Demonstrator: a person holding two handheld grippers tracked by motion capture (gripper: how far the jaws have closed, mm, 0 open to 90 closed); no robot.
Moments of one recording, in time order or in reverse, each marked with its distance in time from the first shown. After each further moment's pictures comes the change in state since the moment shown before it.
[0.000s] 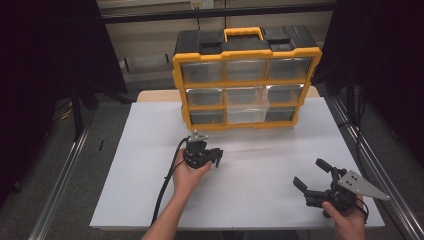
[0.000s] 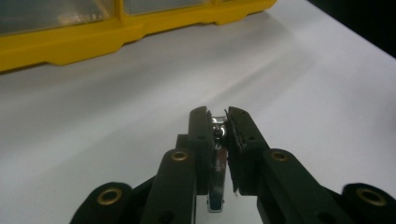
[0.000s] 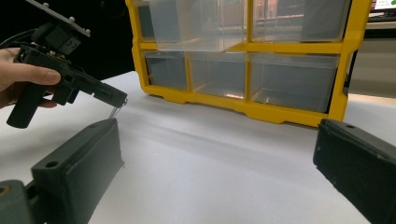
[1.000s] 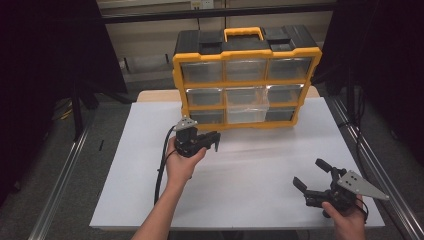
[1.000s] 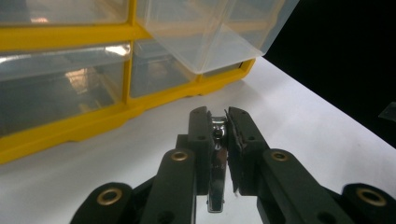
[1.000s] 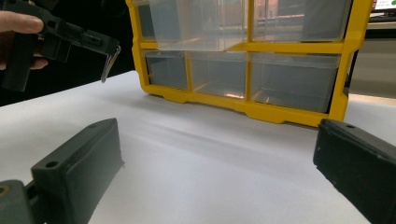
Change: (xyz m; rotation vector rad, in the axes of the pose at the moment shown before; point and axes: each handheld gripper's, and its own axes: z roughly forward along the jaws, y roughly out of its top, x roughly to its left) left arm -0.003 0.040 -0.035 -0.185 -0.040 -0.007; right arm 0.001 0.000 0.001 -0.003 -0.006 0.002
